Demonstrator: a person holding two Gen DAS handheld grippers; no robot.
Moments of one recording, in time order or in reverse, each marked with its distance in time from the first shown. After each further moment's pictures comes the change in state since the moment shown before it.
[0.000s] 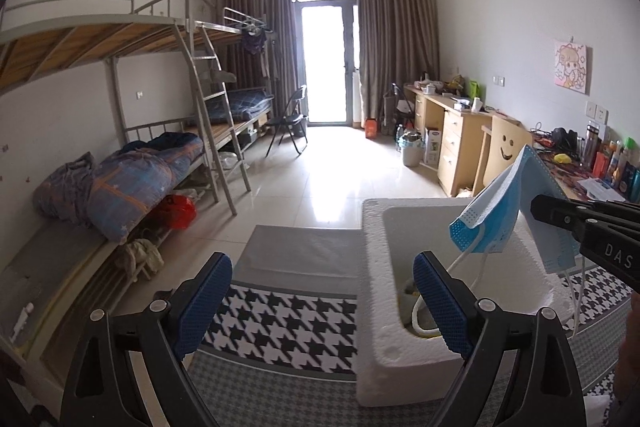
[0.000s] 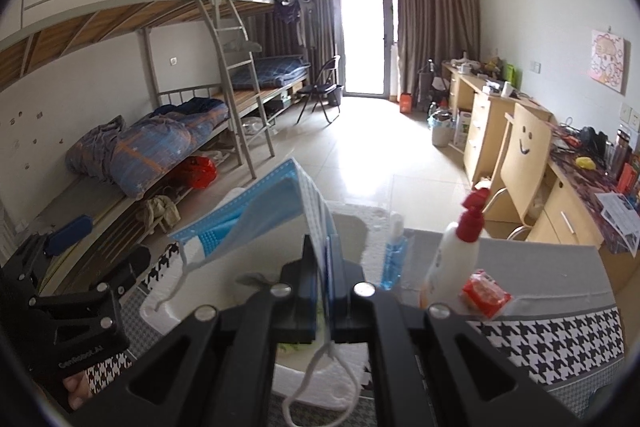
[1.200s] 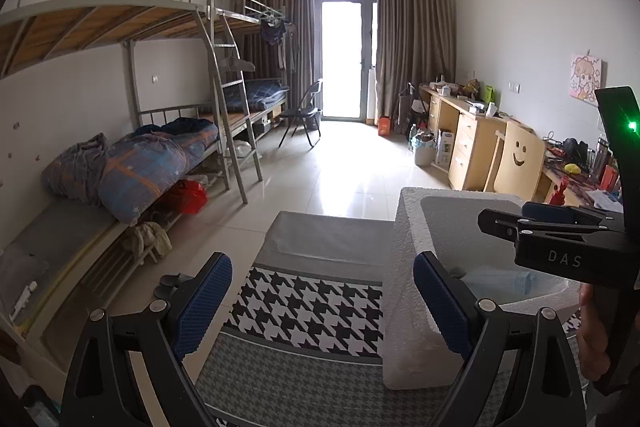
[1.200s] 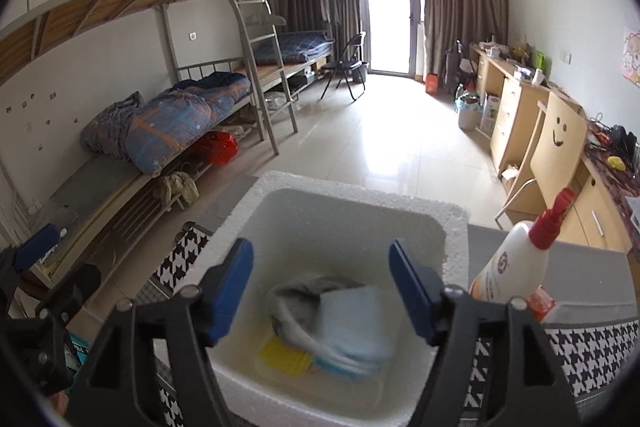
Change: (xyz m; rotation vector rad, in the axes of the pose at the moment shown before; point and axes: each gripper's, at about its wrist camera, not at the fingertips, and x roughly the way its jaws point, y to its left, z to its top) left arm -0.006 0.031 -0.007 -0.056 0.021 0.022; right arm 0.040 0.021 0.002 -0.028 0.090 0.081
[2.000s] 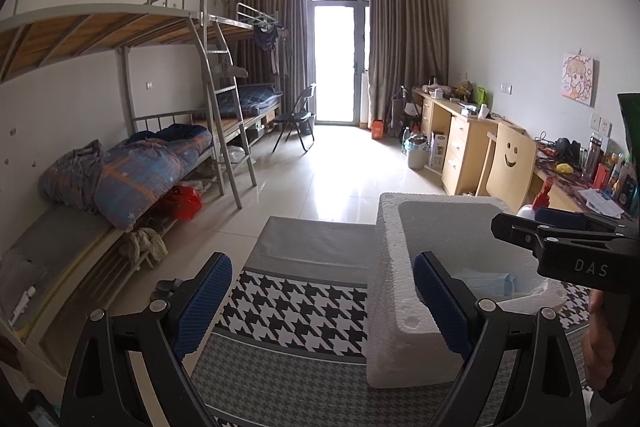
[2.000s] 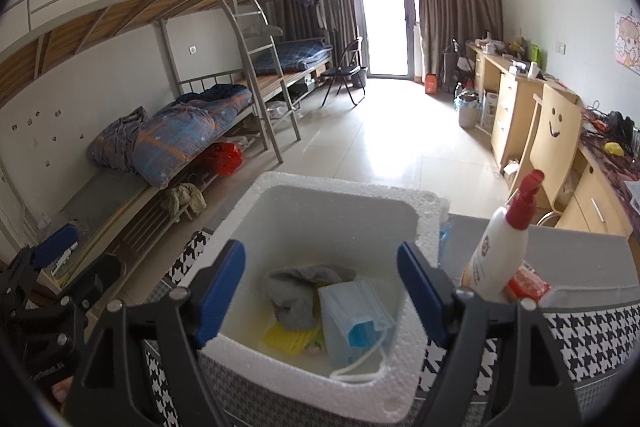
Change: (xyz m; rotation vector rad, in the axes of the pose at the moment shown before) left arm -0.016 -0.011 0.005 0.011 -0.018 -0.022; right arm -0.025 -0.017 -0.005 0.049 -0.030 0.023
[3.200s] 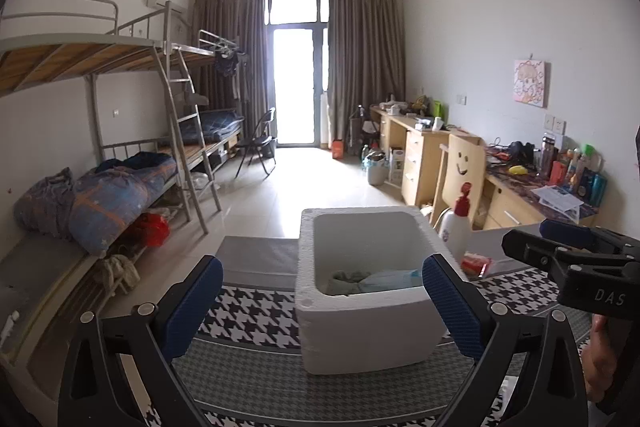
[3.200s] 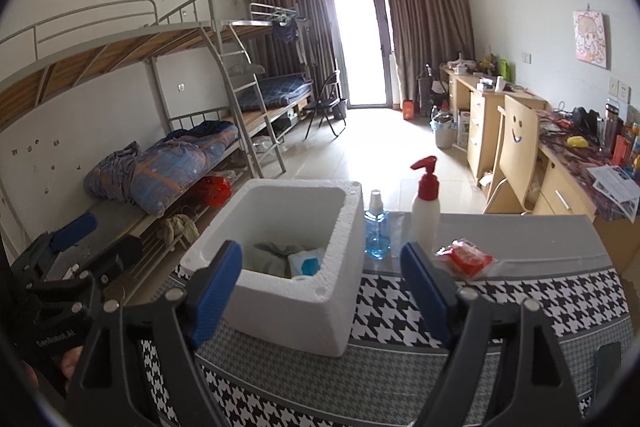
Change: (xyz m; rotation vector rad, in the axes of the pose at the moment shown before) left arm -0.061 -0.049 -0.011 0.064 -0.087 -0.140; right arm -0.094 -0.028 -0.049 0.052 -0.140 -0.049
